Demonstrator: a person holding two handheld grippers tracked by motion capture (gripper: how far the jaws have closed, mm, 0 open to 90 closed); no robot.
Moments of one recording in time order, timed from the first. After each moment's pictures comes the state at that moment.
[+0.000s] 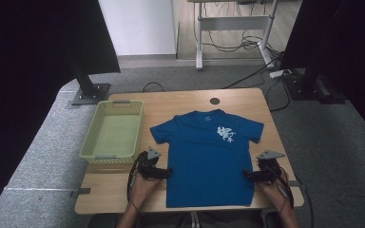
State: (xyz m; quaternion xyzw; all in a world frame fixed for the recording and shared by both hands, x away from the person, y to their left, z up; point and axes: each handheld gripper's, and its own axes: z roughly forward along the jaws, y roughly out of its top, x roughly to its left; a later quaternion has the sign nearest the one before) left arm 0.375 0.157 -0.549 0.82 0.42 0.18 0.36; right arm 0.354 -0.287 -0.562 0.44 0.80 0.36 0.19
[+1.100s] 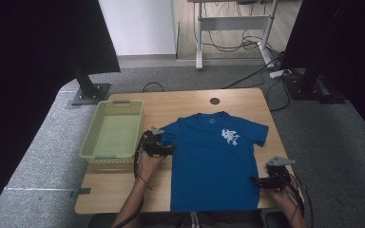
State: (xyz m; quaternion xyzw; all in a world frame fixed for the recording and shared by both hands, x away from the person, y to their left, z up) left arm 0.453 0.143 -0.531 0.80 0.46 0.19 0.34; right arm 0.329 -0.310 -0.562 0.45 0.80 0.36 0.19
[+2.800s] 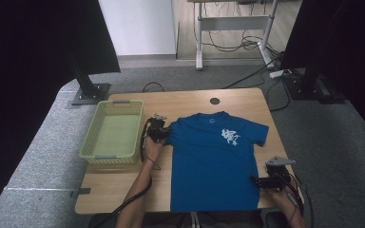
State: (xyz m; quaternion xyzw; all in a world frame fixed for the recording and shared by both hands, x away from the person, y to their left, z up) left arm 0.516 0.137 -0.533 0.78 0.48 0.19 0.35; right arm 0.330 -0.309 -0.562 0.45 0.79 0.36 0.19
